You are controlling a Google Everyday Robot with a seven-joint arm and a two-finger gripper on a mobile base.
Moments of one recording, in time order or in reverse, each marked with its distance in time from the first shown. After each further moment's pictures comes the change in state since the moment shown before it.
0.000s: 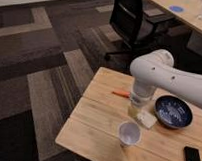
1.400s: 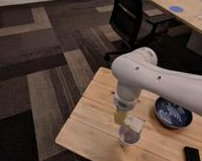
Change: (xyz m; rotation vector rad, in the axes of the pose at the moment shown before) arm -0.013 0.040 -0.007 -0.006 0.020 -0.150
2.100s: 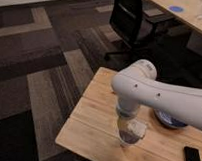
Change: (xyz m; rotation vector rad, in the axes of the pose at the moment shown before) arm 0.014 0.004 0.026 0.086 0.009 -0.058
